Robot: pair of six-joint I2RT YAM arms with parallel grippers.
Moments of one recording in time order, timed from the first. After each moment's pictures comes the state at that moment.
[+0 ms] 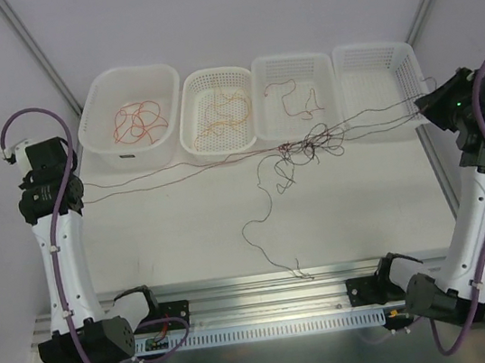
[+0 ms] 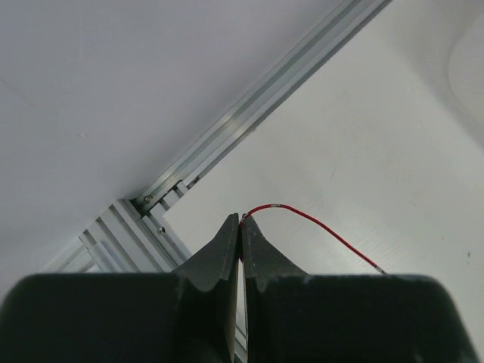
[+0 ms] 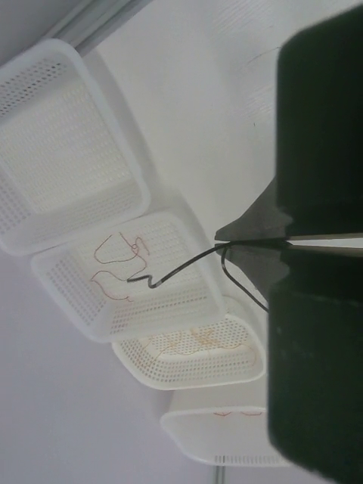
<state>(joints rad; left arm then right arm) 0.24 1.09 1.30 -1.00 -0.61 -0.25 -0.41 1.11 1.72 -1.03 -0.25 0.49</state>
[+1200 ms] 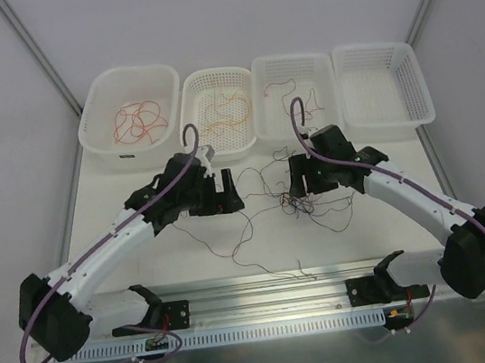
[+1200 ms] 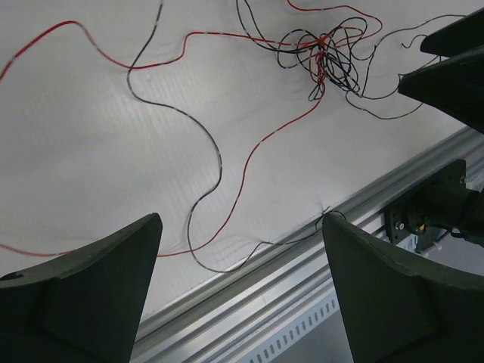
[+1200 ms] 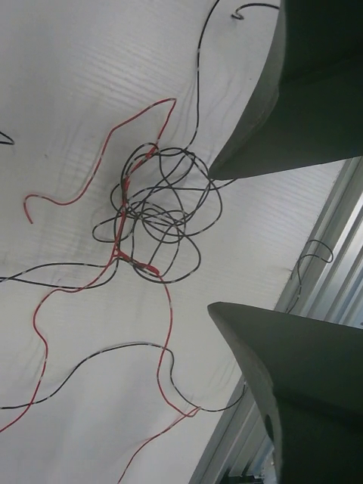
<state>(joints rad) -0.63 1.10 0.92 -0.58 0.16 -0.58 0.53 1.24 0.97 -0.66 -0.10 0.35</state>
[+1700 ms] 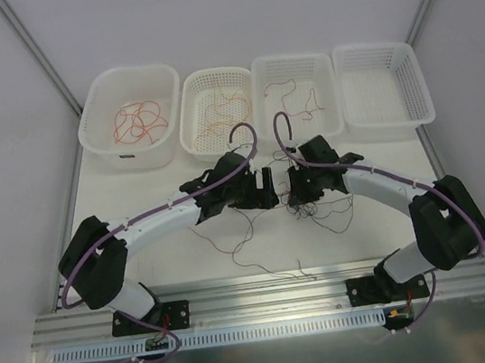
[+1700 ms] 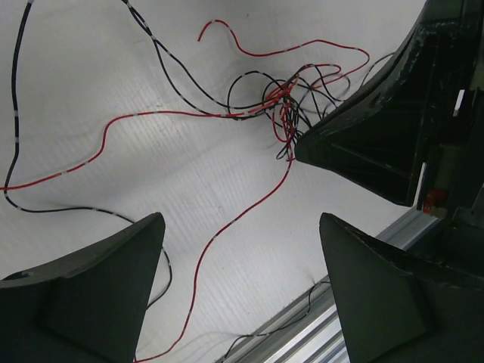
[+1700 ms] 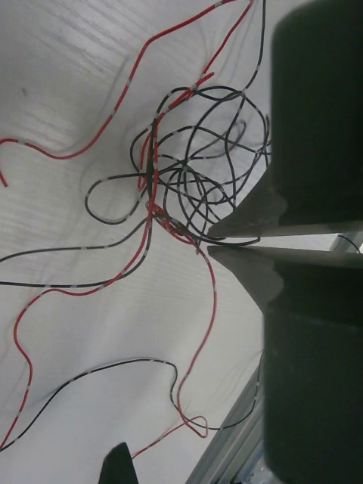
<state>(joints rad) -0.85 1.52 1.00 -0.22 0.06 -0.62 0.53 1.47 0.88 -0.43 -0.25 0.34</state>
